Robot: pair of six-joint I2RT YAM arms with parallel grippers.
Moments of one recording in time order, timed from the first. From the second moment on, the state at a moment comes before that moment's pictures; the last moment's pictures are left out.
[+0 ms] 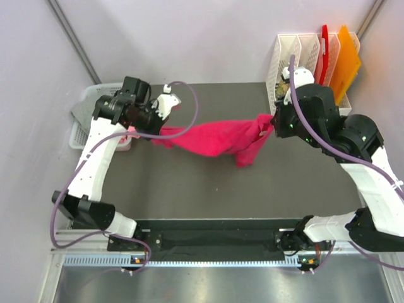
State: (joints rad) left arm -0.29 1.50 1.78 -1.31 0.22 0.54; right arm 0.78 1.27 1.95 -1.24 0.45 0.32
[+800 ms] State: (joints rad) left arm -0.29 1.39 1.28 -1.22 0.14 0.60; right arm 0.55 1.20 1.40 -1.06 0.20 0.42
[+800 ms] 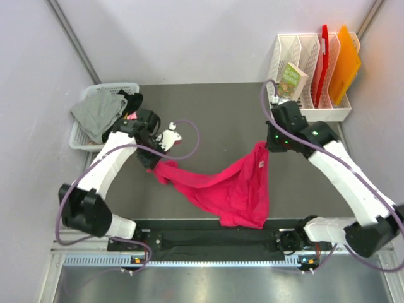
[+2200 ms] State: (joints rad) left arm -0.42 1.85 1.56 -1.00 0.13 0.54; right arm 0.56 1.54 1.30 -0.83 0.11 0.38
